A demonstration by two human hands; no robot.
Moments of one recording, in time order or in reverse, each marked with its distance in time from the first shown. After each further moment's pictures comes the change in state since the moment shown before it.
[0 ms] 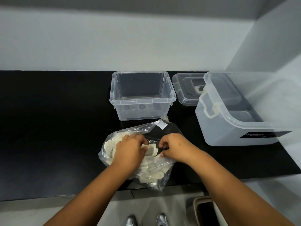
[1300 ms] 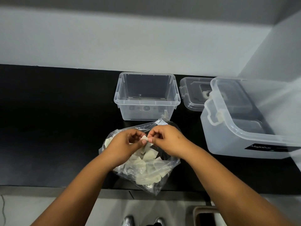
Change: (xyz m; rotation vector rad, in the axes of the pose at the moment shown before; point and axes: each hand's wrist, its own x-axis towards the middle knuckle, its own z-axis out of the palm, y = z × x) left_hand 0.001 -0.005 -0.025 -0.671 -0.081 -0.063; right_hand 0.012 -0.021 -0.019 0.310 0.069 -0.208
